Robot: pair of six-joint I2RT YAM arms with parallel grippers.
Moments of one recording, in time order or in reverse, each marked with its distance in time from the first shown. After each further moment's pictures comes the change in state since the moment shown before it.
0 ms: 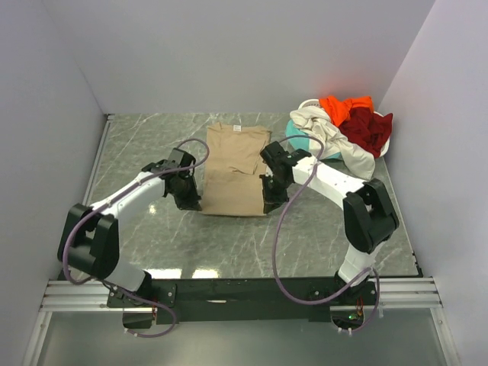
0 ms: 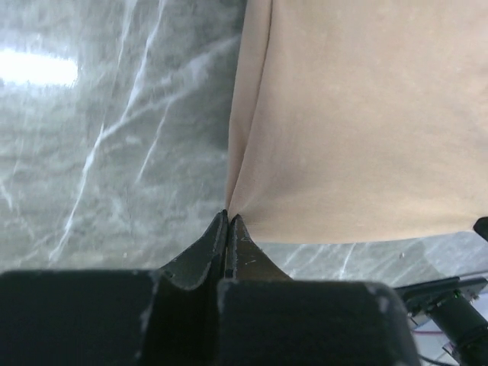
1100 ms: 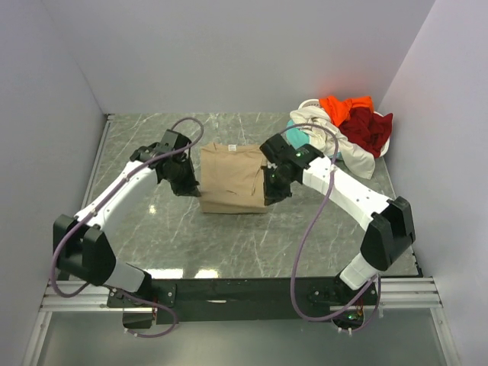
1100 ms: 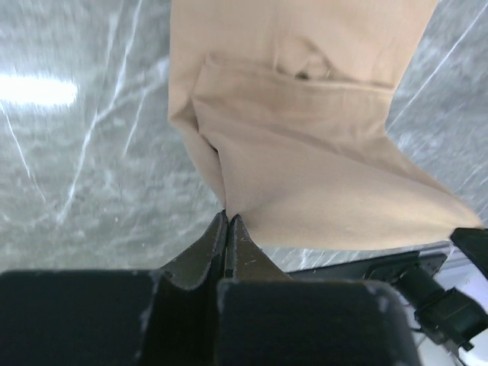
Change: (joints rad) left arm 0.000 -0.077 0.225 -0.231 0.013 0.009; right arm 0.088 -0.184 0.089 -0.148 0.136 0.111
